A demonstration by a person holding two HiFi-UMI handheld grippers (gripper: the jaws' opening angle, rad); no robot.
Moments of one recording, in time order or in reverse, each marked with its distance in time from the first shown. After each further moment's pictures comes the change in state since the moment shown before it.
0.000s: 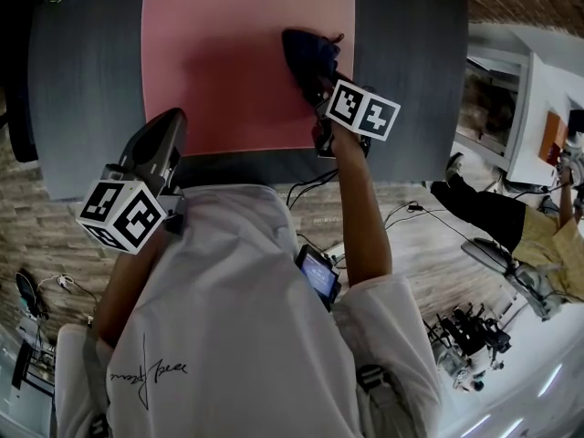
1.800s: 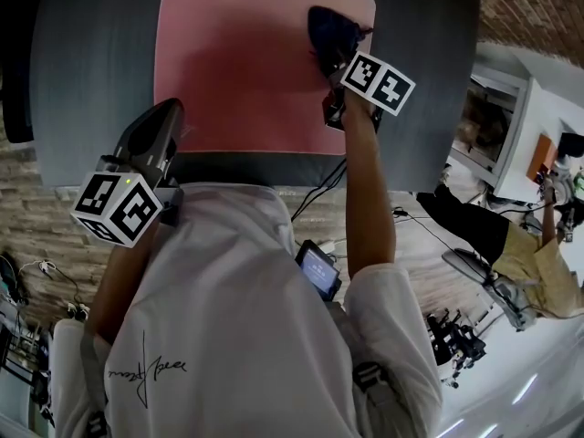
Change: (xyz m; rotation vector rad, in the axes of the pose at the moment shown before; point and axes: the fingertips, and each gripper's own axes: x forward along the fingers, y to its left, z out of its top) left arm -0.019 0.034 0.014 -0.022 -0.045 0.039; right arm 0.035 0.005 0.060 -0.022 -0.034 -0.094
